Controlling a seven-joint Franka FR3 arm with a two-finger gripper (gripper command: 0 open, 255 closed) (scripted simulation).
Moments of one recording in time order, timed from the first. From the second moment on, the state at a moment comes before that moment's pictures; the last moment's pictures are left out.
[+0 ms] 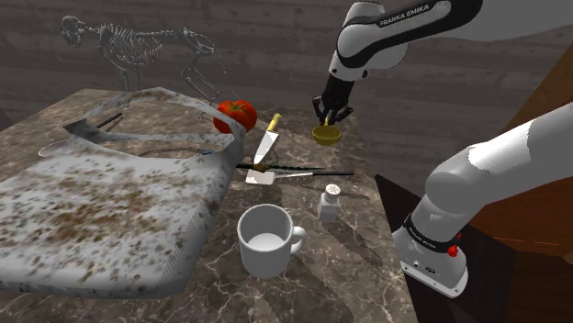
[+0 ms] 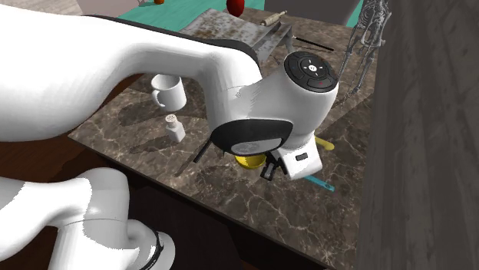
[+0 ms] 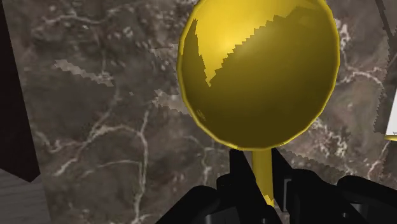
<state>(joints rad) -0.21 -0.49 0.12 -2.57 0.26 2.12 0.66</state>
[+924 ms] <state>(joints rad) -0.21 -0.55 0.11 -2.42 0.24 1.92 0.69</state>
